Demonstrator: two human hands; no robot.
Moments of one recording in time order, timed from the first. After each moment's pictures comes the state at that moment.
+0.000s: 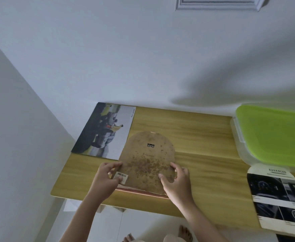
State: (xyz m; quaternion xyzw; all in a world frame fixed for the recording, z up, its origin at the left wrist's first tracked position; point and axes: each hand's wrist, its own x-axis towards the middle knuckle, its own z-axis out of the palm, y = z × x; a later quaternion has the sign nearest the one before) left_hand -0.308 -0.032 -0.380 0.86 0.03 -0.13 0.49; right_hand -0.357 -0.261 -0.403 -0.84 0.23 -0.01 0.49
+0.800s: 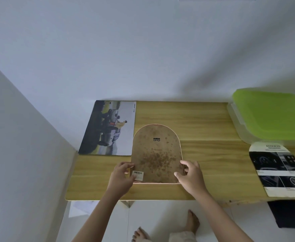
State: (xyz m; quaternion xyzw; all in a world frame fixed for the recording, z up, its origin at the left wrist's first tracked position) left_hand -0.295 -0.009 -0.429 0.88 -0.05 -0.15 0.44; right_hand -0.366 -0.251 -0.433 -0.86 0.28 0.01 0.42
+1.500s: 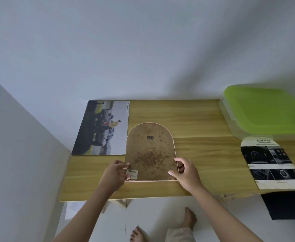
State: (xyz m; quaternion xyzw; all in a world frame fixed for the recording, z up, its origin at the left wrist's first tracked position) left_hand -0.278 -0.001 -0.442 0.89 -0.09 -0.20 0.39; right_hand -0.371 -0.265 -0.442 -0.86 0.24 0.00 0.44
